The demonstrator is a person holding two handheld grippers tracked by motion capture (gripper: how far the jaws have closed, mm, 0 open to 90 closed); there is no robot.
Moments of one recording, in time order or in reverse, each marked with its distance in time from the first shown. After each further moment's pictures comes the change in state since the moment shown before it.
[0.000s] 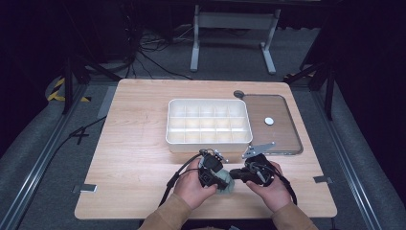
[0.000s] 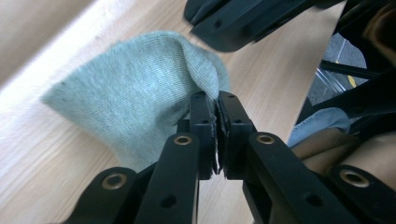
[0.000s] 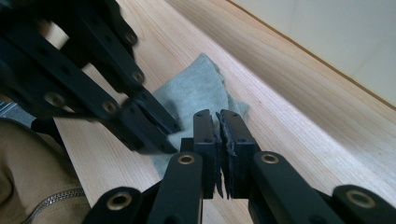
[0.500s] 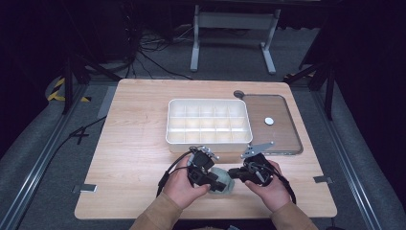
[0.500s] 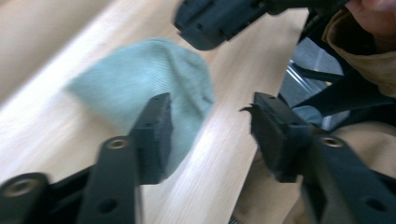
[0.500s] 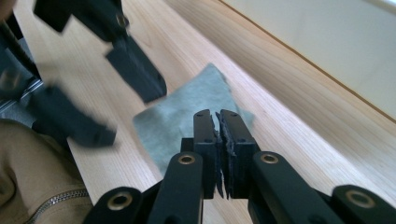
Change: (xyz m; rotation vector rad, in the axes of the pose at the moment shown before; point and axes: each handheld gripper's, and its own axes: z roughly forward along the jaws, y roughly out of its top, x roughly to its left) left arm 0.003 -0.016 -0.048 -0.087 -0.009 0.022; right arm 0.008 0.007 0.000 -0.008 0.007 -0.028
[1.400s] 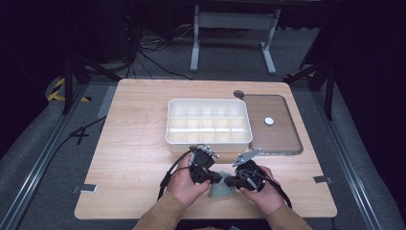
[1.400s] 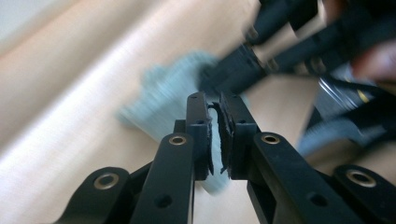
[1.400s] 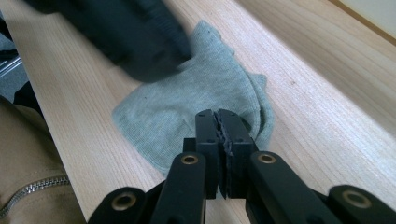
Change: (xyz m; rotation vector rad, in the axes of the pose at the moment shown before) left arm 0.005 0.006 0.024 -0.013 0.132 0.013; right arm 0.003 -0.014 0.029 0.105 -0.002 -0.024
